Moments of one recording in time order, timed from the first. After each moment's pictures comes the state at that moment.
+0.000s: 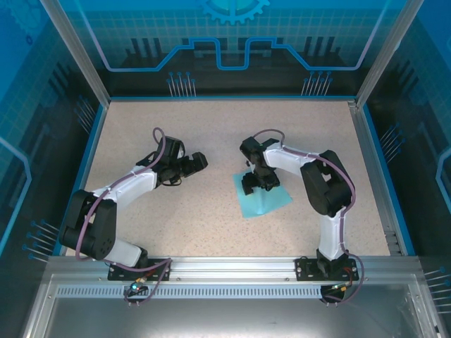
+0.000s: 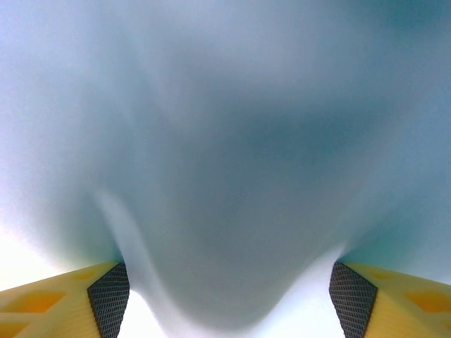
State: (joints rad) left arm -0.29 1.47 0.85 -0.28 0.18 -0.75; right arm 0.57 1.99 1.34 -0.94 -0.01 0.32
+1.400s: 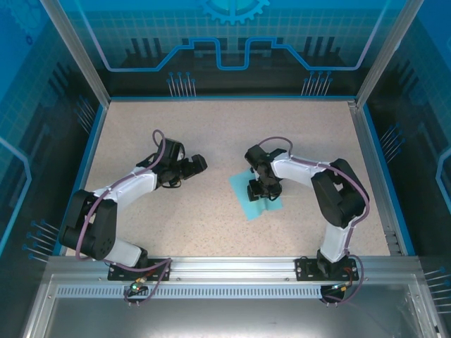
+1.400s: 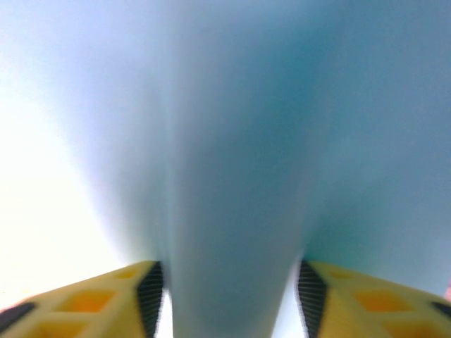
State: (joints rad) left arm -0.29 1.47 0.82 -0.29 0.18 -0.77; right arm 0.59 1.83 1.14 -0.82 -0.09 0.42
